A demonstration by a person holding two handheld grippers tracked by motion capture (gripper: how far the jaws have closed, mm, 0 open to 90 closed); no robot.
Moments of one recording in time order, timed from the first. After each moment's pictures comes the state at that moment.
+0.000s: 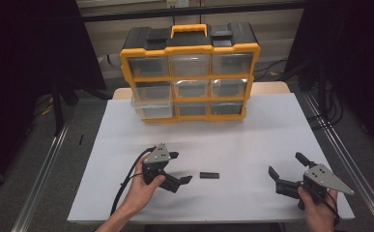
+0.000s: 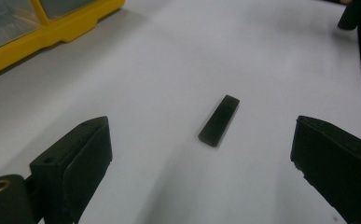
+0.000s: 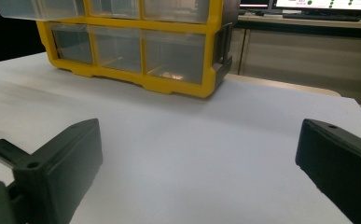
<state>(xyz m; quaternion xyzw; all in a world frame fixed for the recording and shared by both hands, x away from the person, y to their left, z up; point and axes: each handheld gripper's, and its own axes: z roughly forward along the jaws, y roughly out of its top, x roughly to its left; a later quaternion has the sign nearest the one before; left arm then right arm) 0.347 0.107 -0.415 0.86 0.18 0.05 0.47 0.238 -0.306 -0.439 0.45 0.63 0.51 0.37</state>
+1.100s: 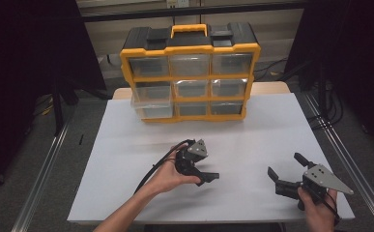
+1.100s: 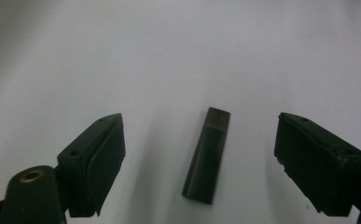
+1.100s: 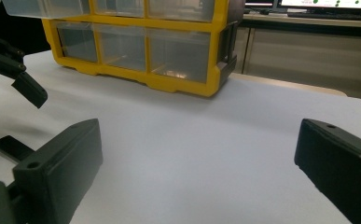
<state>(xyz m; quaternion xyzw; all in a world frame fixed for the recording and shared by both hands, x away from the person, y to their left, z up) 0.379 0.022 -0.422 0.93 0.08 -0.01 0.36 0.238 -0.305 -0.440 0.45 0.63 0.51 0.37</state>
